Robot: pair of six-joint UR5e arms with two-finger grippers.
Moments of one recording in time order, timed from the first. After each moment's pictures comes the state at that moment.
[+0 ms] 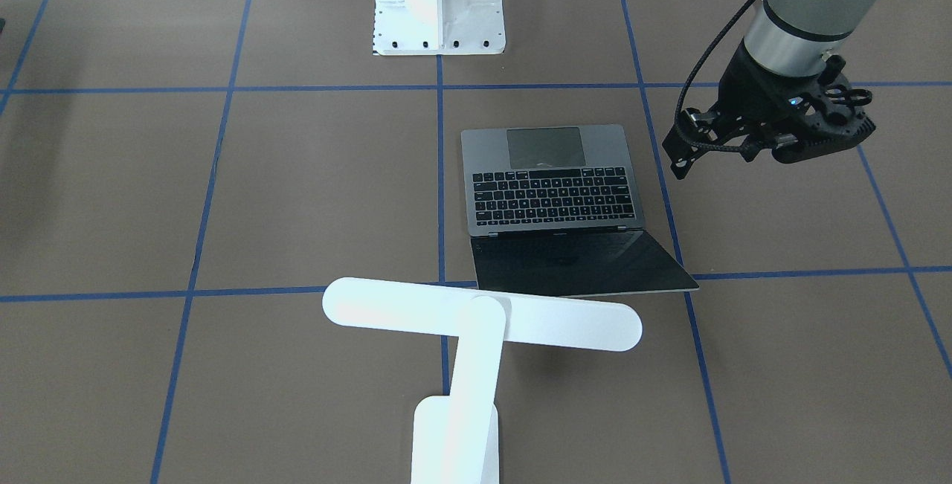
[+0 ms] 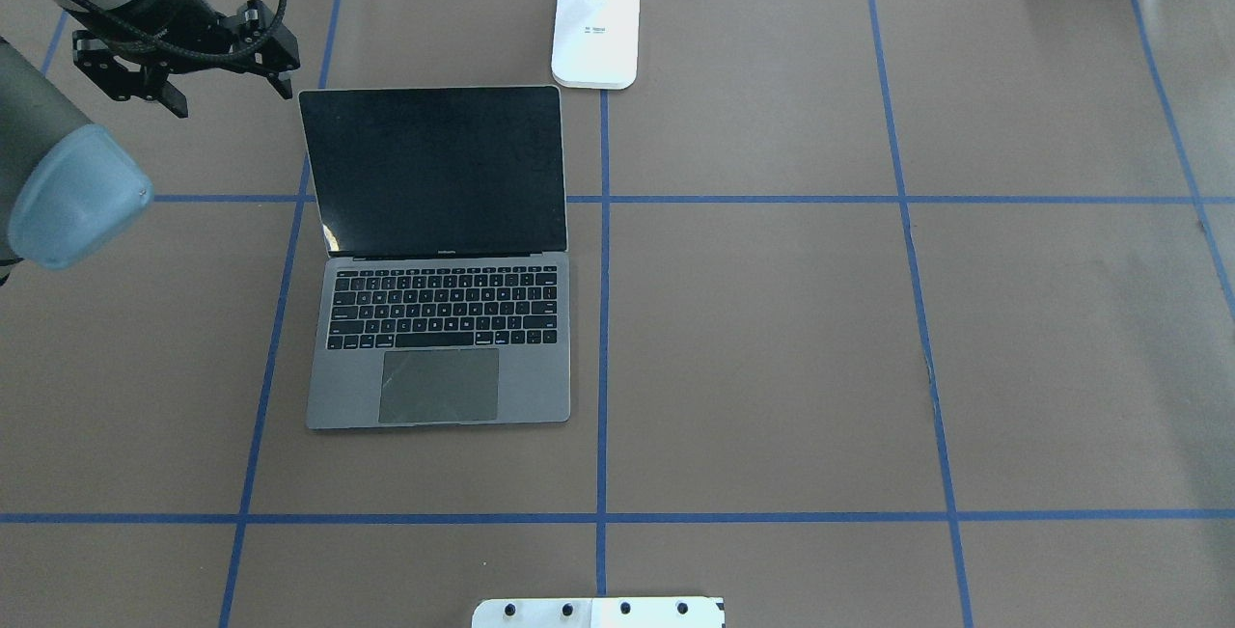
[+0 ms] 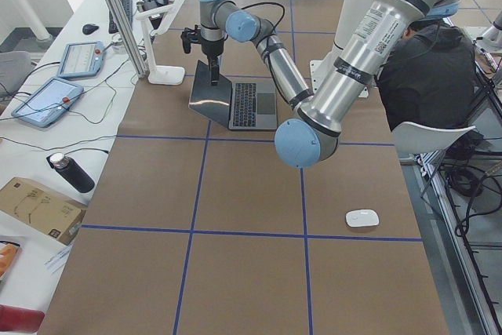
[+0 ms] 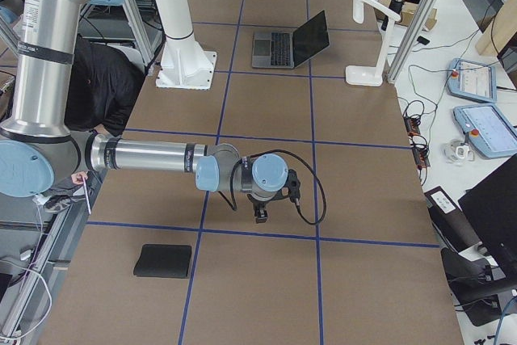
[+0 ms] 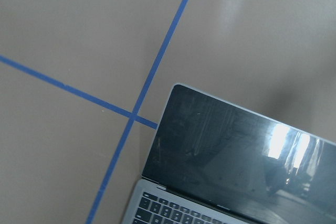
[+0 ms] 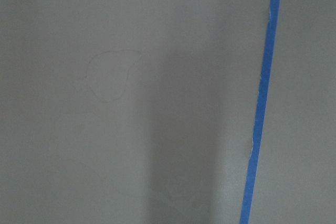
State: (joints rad) left arm -1.01 -2.12 -1.95 -1.23 -2.11 -0.99; right arm 1.45 -1.78 1.72 -1.56 2.57 -0.21
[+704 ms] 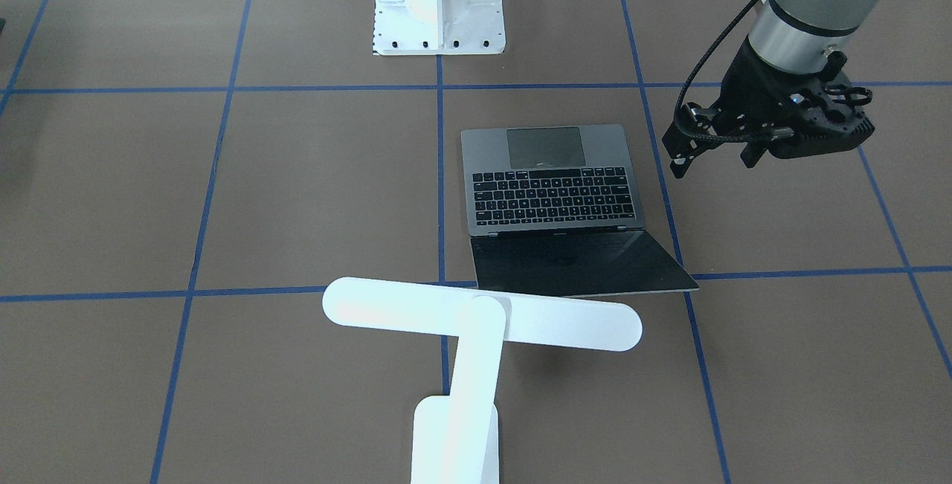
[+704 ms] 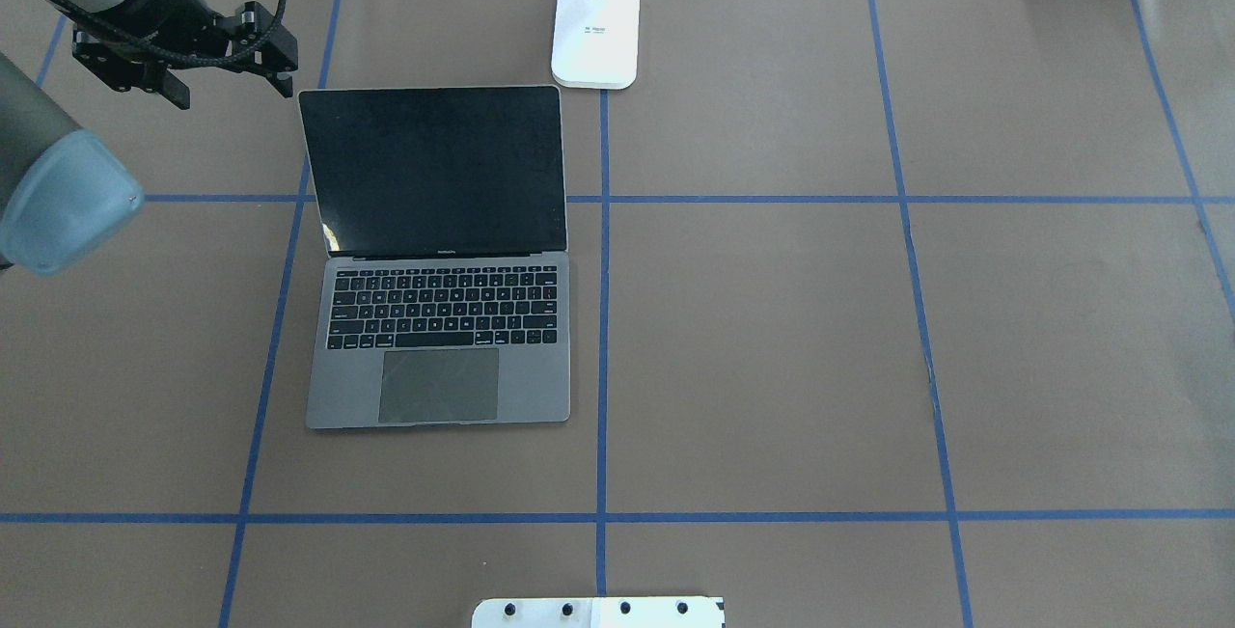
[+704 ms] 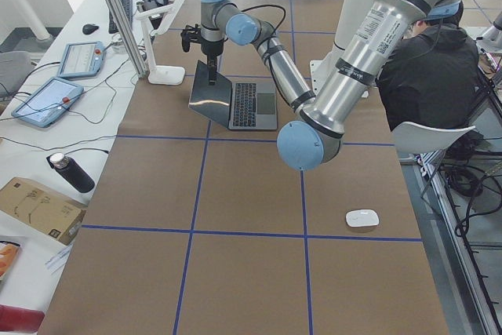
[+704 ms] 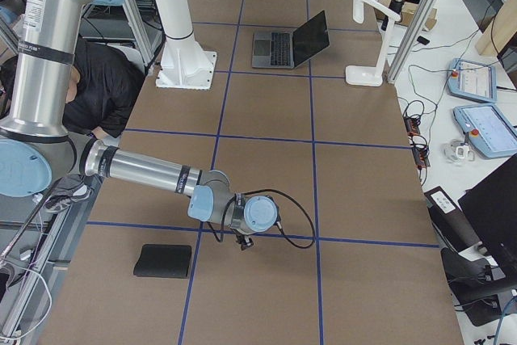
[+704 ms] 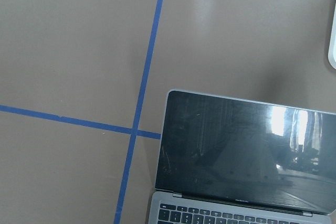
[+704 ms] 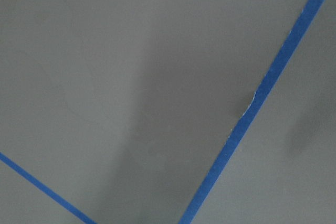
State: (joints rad) left arm -1.01 -2.09 -1.96 -1.29 -2.11 -0.91; right arm 1.40 -1.82 1.54 -1.57 2.58 -0.61
